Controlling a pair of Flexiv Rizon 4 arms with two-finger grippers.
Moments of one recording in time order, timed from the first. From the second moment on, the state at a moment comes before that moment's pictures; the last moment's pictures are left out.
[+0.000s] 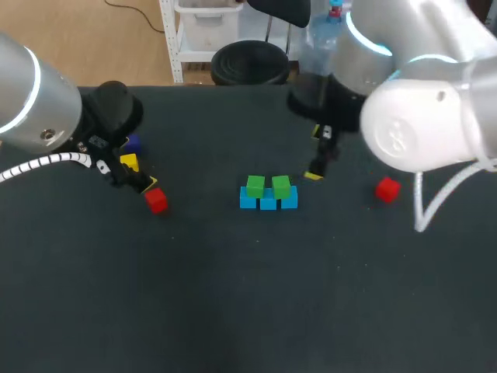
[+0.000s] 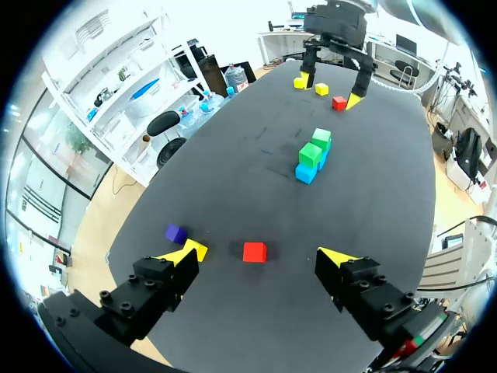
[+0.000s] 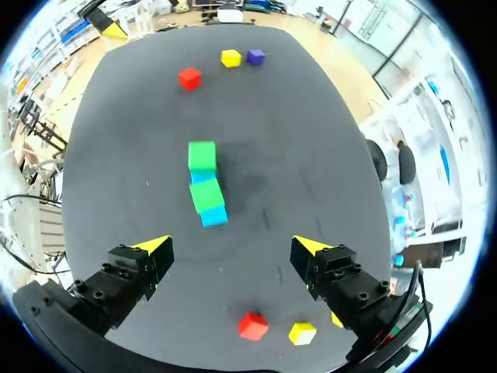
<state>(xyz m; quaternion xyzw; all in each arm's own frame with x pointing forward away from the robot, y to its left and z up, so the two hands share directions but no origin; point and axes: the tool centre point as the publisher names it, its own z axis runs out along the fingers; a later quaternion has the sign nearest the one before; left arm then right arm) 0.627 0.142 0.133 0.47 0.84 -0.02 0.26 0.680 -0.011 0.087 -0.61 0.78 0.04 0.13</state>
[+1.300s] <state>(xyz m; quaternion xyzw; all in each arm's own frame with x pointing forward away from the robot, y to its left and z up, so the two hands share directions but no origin) 0.627 0.142 0.133 0.47 0.84 -0.02 0.26 0.652 -0.123 0.055 -0.47 0.87 0.02 0.11</state>
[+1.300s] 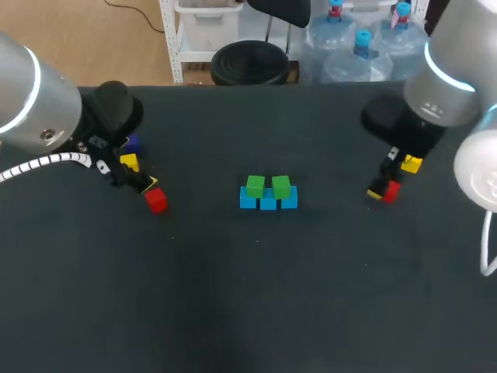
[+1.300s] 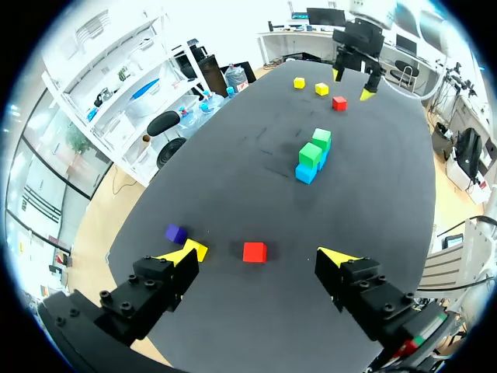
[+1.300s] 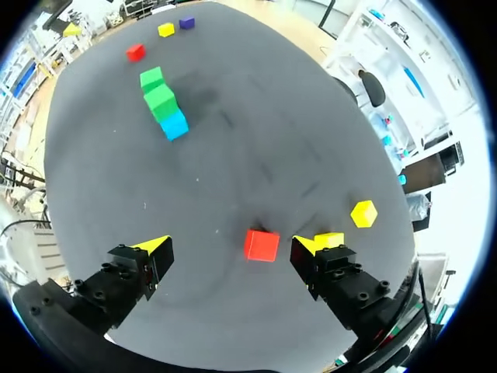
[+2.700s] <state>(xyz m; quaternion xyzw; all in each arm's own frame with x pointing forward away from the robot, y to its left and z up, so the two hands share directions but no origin) 0.627 0.142 0.133 0.47 0.84 -0.02 0.26 0.676 -0.147 -0.001 -0.45 0.89 0.06 0.01</state>
